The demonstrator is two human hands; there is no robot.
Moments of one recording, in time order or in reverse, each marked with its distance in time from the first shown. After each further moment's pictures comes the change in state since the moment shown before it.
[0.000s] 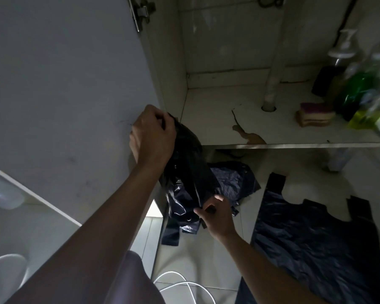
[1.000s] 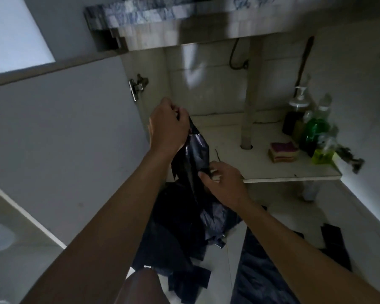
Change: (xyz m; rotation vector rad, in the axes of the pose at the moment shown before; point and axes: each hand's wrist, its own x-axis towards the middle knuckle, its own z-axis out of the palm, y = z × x) left_hand 0.066 0.130 -0.015 -0.252 -0.080 0.175; right_hand 0.058 -0.173 -0.139 -0.160 0.015 -0.350
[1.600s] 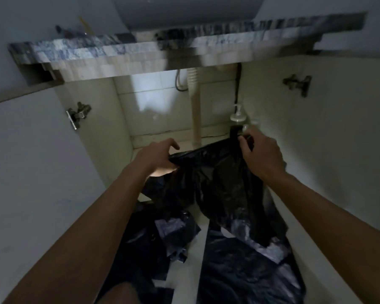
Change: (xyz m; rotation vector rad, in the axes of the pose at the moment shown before) left_hand -0.012 0.046 0.060 0.444 -0.806 0.228; right_hand -0.007 -0.010 -0.231 -0.506 0.481 -0.003
